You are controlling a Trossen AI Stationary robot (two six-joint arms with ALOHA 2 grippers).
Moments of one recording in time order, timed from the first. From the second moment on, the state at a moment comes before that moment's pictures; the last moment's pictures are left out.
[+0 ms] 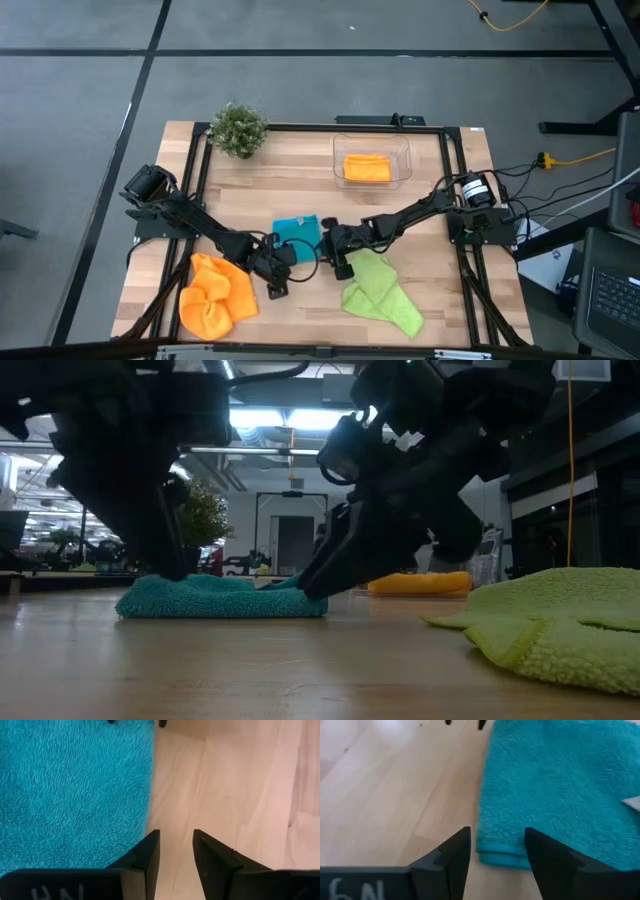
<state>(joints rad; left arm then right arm) -0.50 1.70 0.95 -0.35 -0.26 -0.72 0.22 1.98 0.99 0.28 0.02 -0.08</state>
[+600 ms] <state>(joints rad) -0.50 1.70 0.96 -0.51 -0.26 -0.70 0.23 2.01 1.00 0.24 0.02 0.00</state>
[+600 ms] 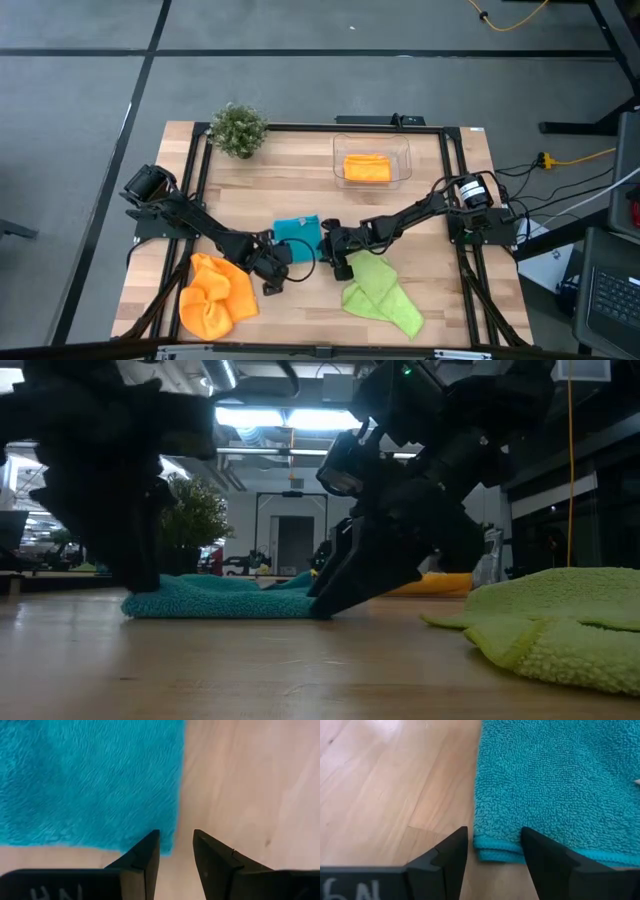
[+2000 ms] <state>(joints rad) -0.44 1.72 0.92 -0.45 -0.15 -0.73 0.24 2.01 1.17 -0.08 0.05 0.07</state>
